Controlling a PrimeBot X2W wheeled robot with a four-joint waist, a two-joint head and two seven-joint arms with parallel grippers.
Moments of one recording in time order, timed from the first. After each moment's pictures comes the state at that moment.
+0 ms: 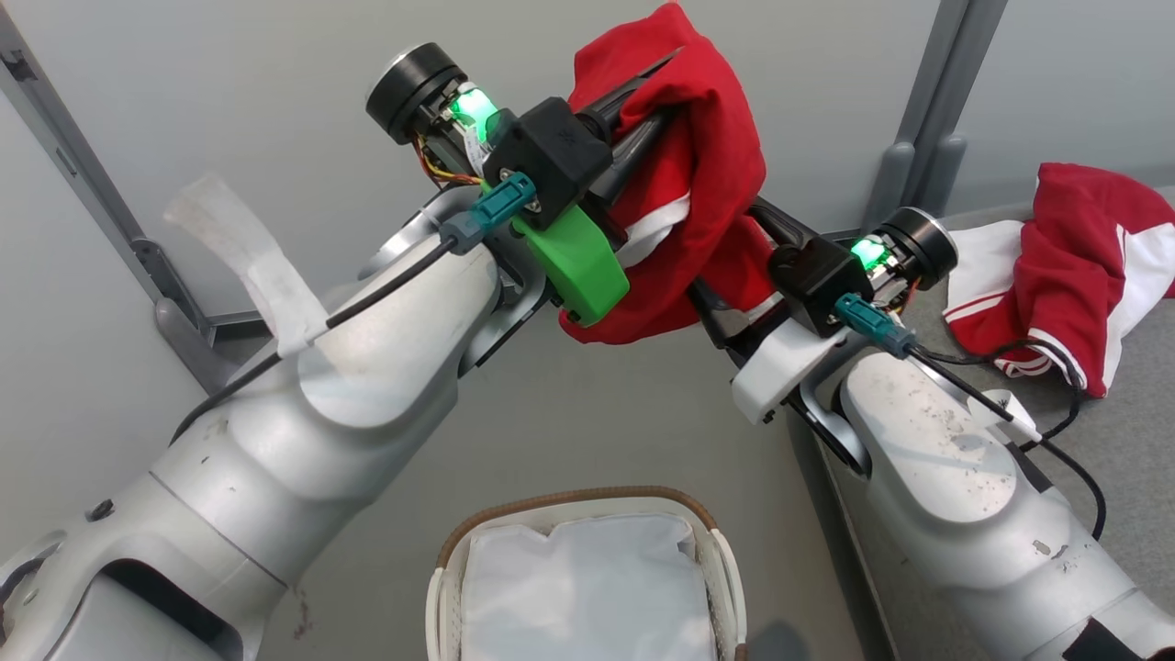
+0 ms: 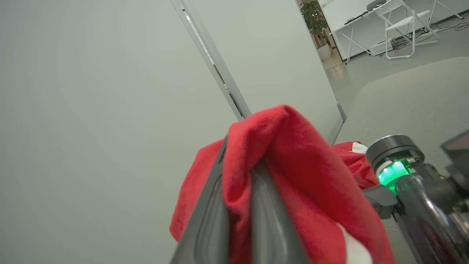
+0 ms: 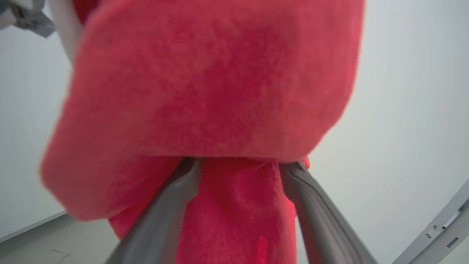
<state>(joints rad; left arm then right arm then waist) -1.08 0.18 -0.99 0.50 -0.50 -0.13 -0.26 -0.69 -0.13 0.49 0.47 0.10 0.13 -0.26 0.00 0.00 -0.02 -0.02</state>
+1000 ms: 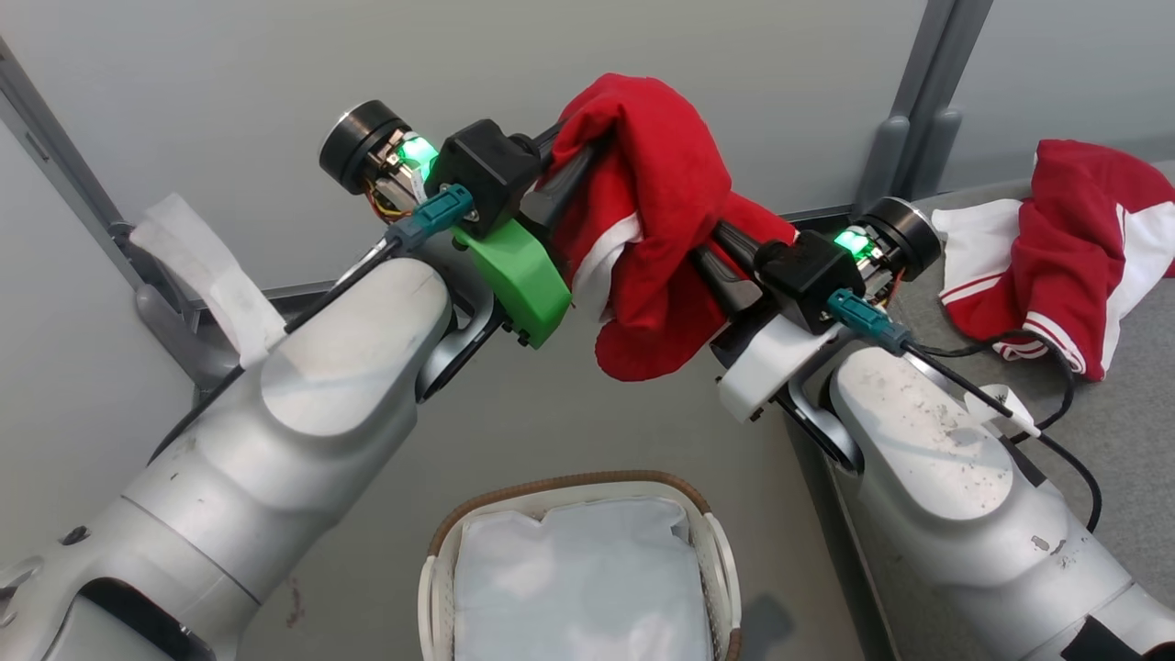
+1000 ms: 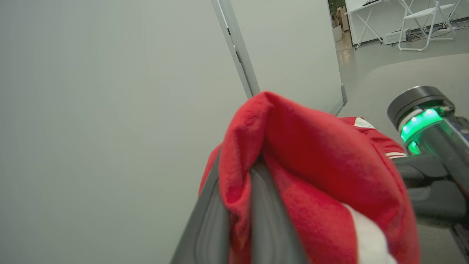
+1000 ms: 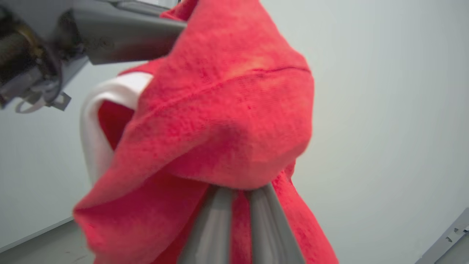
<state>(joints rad) -1.04 0.23 -1.02 0.57 -0.62 -0.13 -0.26 -0.71 -0.13 0.55 0.43 0.16 0.13 -0.26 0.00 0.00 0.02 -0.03</state>
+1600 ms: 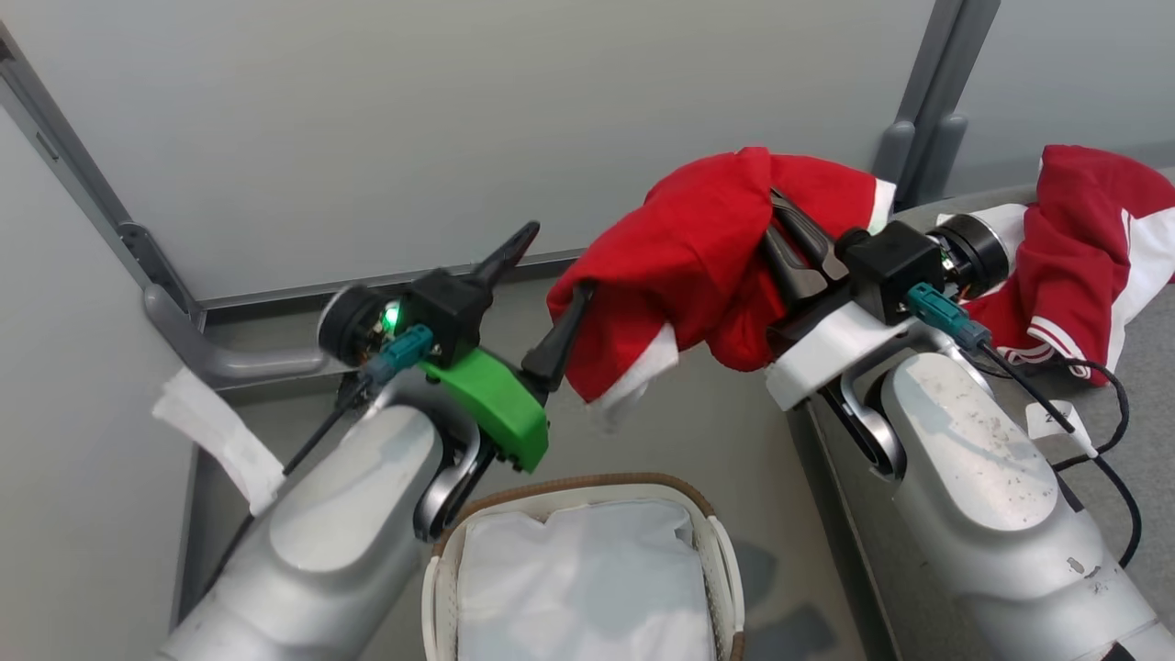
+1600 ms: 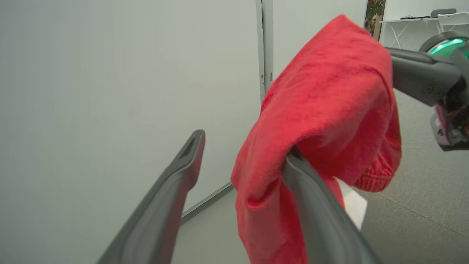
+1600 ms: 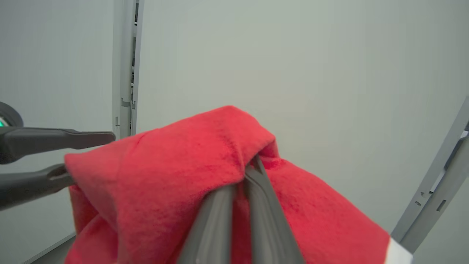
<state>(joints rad) -0.73 0.21 -0.87 0.52 -0.62 -0.10 -0.26 -0.63 -0.12 0.37 0.39 0.15 0.13 -0.26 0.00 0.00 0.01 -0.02</state>
